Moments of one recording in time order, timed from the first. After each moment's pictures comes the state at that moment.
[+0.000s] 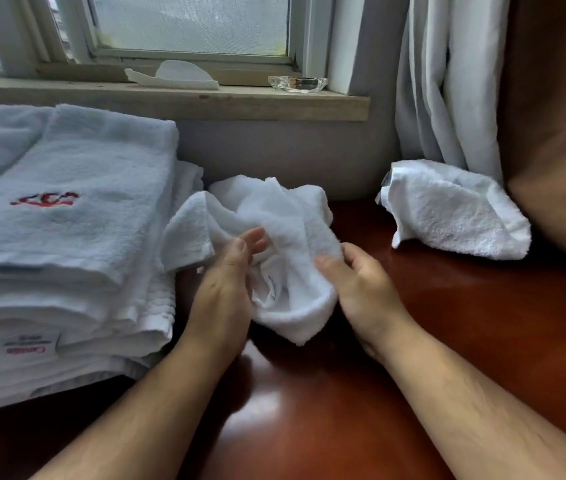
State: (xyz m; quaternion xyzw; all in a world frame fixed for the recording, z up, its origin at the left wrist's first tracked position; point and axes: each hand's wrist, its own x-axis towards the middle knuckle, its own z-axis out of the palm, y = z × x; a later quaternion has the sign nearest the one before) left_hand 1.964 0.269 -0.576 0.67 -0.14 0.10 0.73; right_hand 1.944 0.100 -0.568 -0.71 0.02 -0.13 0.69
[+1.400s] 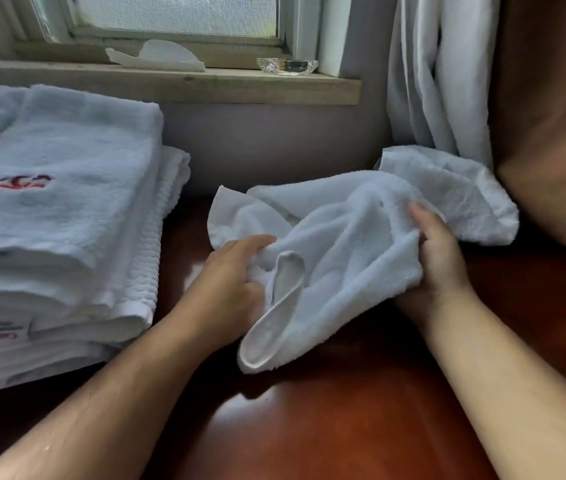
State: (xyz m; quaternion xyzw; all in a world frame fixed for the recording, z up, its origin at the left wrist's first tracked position) left_hand 1.953 0.268 -0.558 0.89 -0.19 0.05 0.41; right_hand 1.935 0.033 -0.541 -0.47 0.13 -0.09 0.87
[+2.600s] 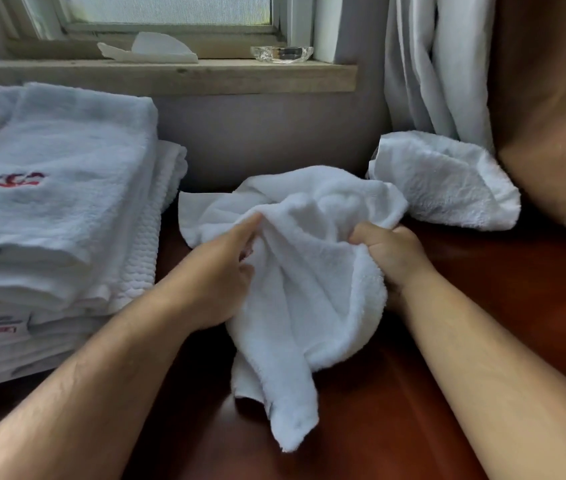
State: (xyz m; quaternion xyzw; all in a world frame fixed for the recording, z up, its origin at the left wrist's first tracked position) left_hand 1.964 0.280 -0.544 0.93 -0.21 -0.02 0.29; right_hand 1.943 0.054 -0.549 -0.62 0.17 -0.11 0.76
